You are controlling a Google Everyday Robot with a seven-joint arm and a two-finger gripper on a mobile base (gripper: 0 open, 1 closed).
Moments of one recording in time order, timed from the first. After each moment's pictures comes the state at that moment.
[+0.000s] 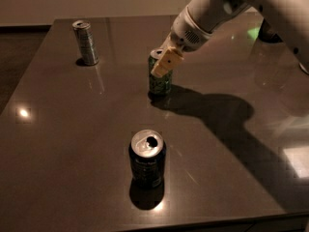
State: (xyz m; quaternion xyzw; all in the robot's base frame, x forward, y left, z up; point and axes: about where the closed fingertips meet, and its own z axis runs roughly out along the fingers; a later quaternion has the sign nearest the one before) arm 0.607 -0.029 0.919 -0.61 0.73 0.17 0.26
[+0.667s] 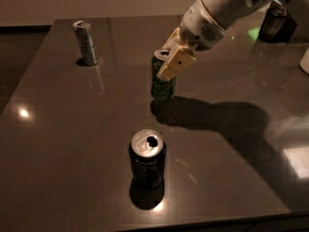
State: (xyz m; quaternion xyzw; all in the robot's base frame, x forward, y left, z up) arm 0.559 -0.036 0.945 -0.66 0.68 0.21 0.25
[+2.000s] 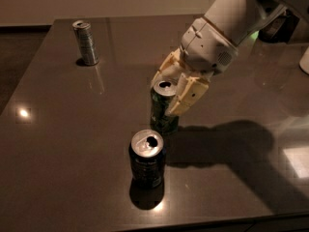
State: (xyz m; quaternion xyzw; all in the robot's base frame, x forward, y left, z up) arm 0.447 -0.034 0.941 -0.79 0.53 0.24 0.21
